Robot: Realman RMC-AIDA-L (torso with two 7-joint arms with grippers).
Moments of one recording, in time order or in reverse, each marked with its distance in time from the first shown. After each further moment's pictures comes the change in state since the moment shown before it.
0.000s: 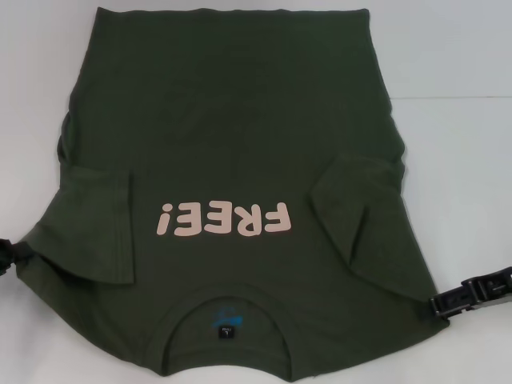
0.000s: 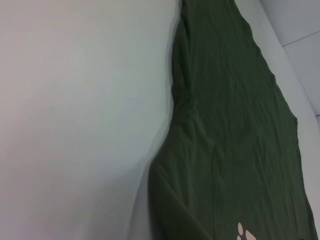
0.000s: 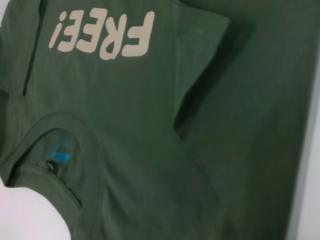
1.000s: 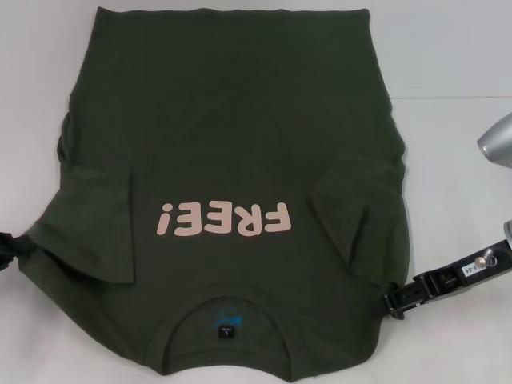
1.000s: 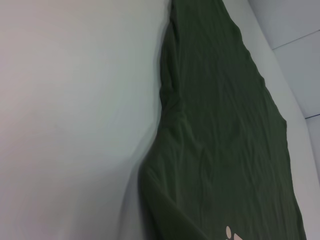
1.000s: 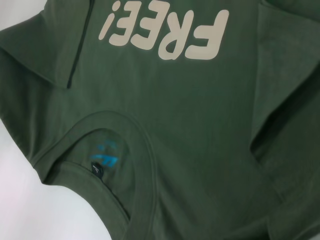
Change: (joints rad) left arm -0.002 -0.001 -0.001 0.000 -0.022 0.009 0.003; right arm 0.080 0.068 -0.006 0.001 -0.021 -0.002 0.007
